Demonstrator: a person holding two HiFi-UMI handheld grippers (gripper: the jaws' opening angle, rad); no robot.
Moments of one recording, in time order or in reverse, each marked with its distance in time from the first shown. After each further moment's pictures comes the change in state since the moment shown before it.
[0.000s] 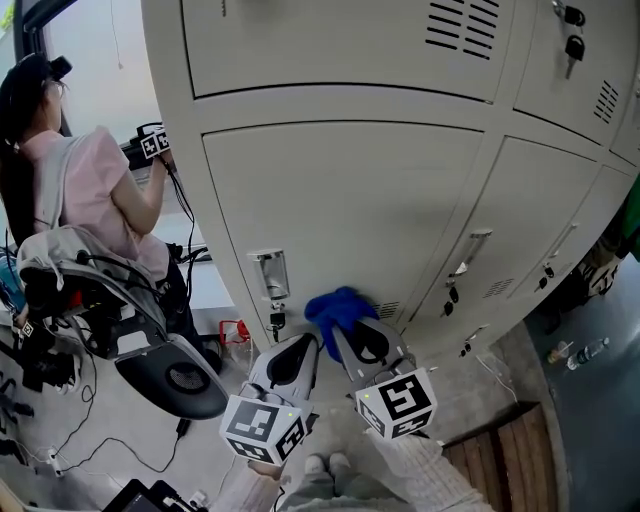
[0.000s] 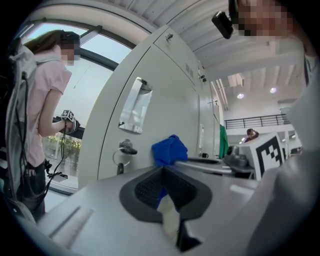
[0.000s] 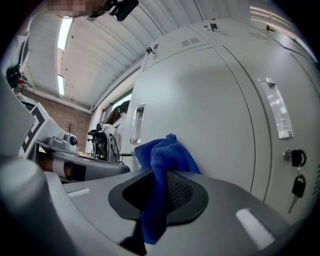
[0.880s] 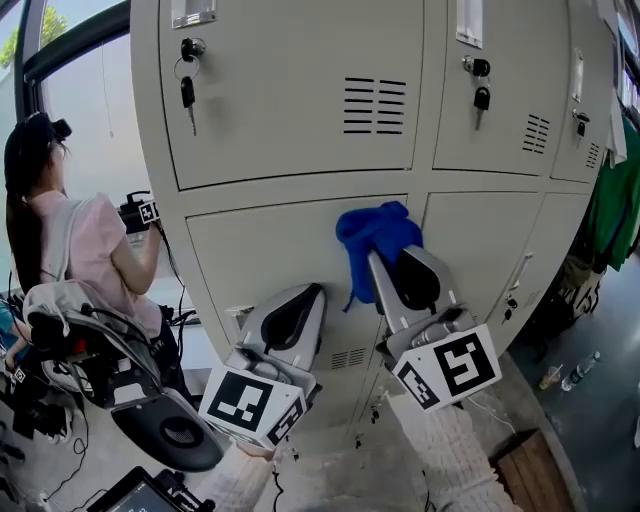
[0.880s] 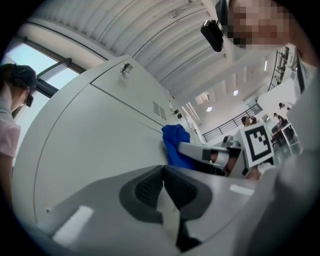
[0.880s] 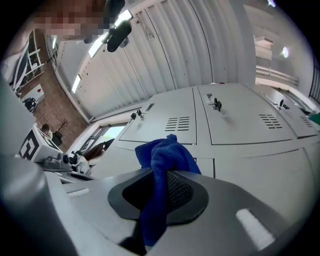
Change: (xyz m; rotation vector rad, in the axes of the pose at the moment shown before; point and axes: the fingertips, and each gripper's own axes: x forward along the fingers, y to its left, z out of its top) left arm 0.037 -0.076 0.194 0.278 -0.373 -0.188; right arm -0.064 -0.086 0.241 -0.253 -0.464 -0.162
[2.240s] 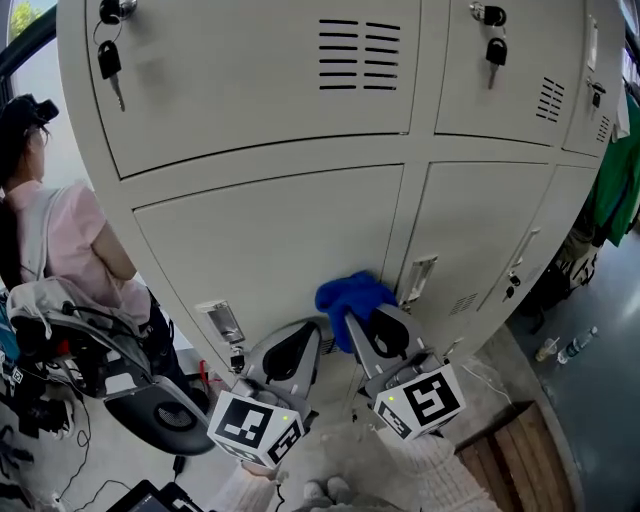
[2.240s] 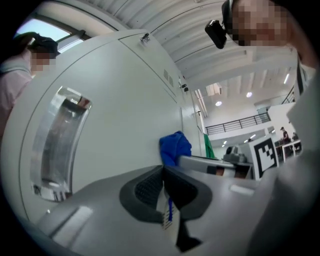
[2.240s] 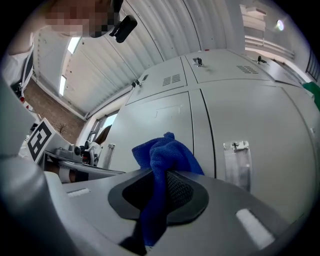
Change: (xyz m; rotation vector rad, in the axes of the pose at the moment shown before) left arm -0.020 -0.019 -0.109 -0.185 0.216 0.000; right arm -0.051 0.035 -0.132 0.173 0.258 0.034
